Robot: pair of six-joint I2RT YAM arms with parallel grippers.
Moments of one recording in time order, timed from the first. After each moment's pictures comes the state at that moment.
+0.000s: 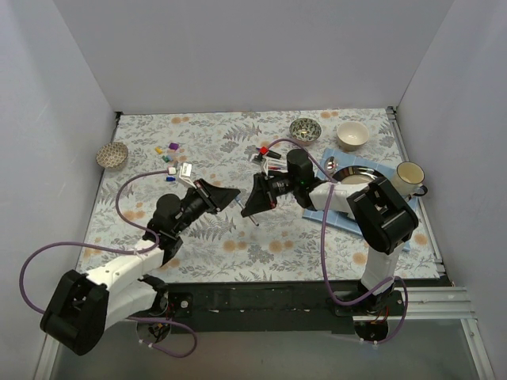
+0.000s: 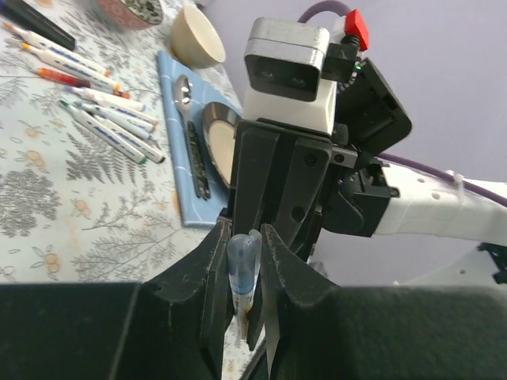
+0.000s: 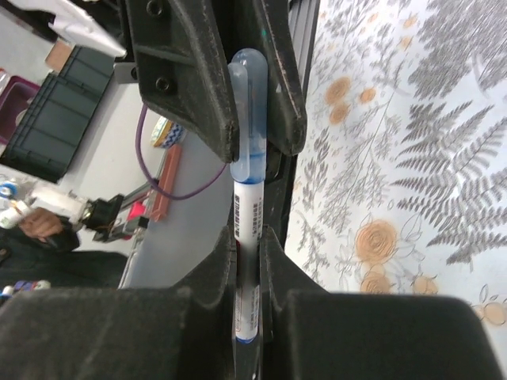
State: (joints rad) left arm -0.48 1.06 0.31 0.81 0.30 -1.01; right arm 0.63 1.83 0.95 0.72 -1.34 0.70
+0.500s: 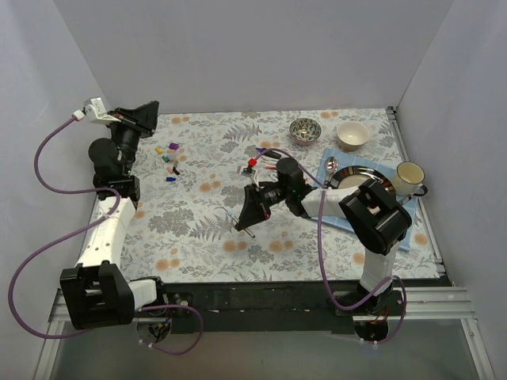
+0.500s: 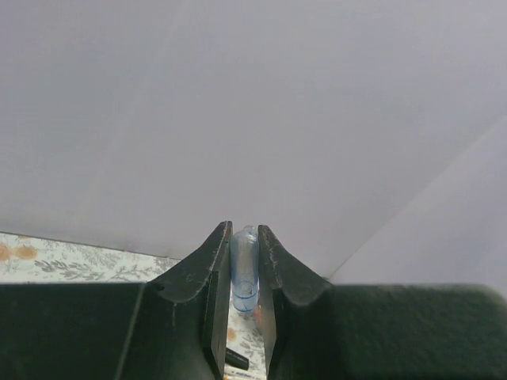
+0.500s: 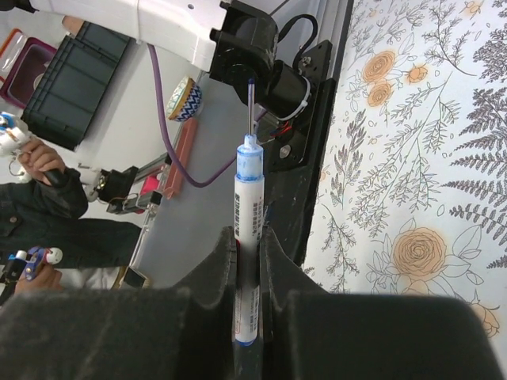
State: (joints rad) left arm 0.10 1.19 0.91 0.66 0.28 -0.76; right arm 0.72 1.86 0.94 0.79 -1.33 0.72
